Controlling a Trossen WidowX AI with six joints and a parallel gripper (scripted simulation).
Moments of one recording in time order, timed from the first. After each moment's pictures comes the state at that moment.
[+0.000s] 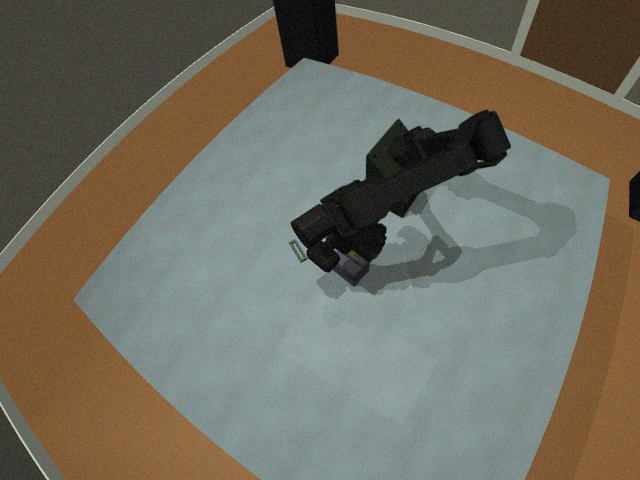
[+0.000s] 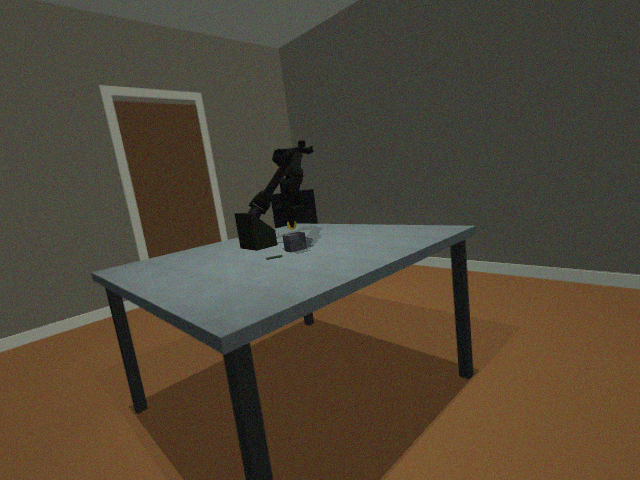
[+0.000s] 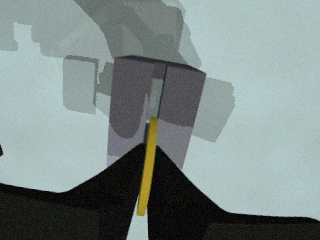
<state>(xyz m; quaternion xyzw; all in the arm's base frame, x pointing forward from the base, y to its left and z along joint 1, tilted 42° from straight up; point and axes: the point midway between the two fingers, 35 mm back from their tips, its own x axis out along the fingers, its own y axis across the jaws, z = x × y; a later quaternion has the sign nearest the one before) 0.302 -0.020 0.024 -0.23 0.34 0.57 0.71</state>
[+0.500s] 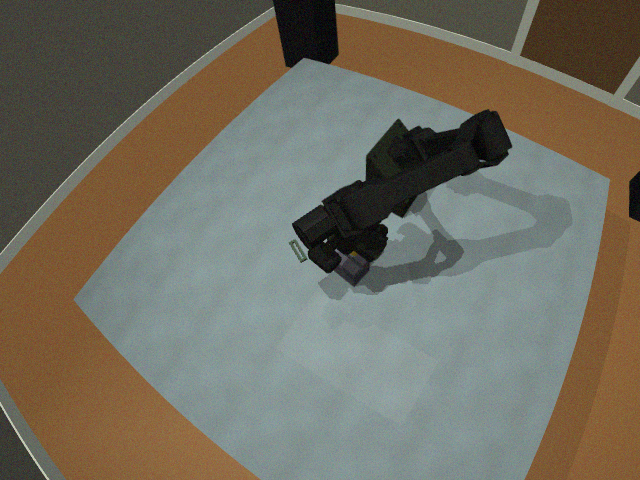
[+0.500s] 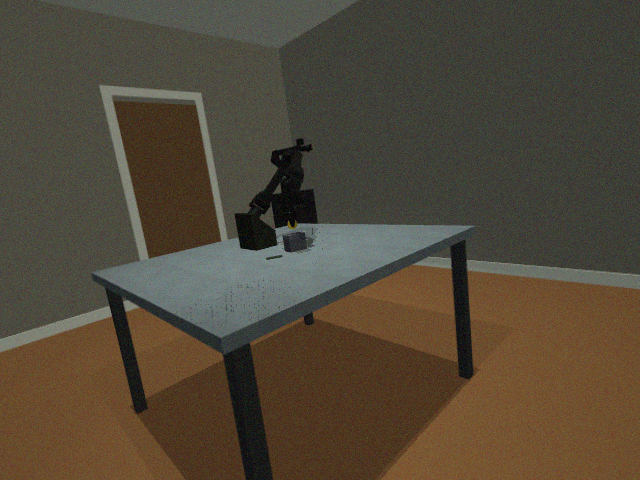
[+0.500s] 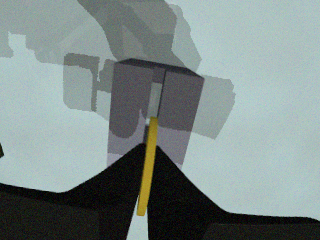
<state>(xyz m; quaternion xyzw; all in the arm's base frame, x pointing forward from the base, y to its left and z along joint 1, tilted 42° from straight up) 0.303 -0.019 0.027 -0.23 0.34 0.57 0.71</state>
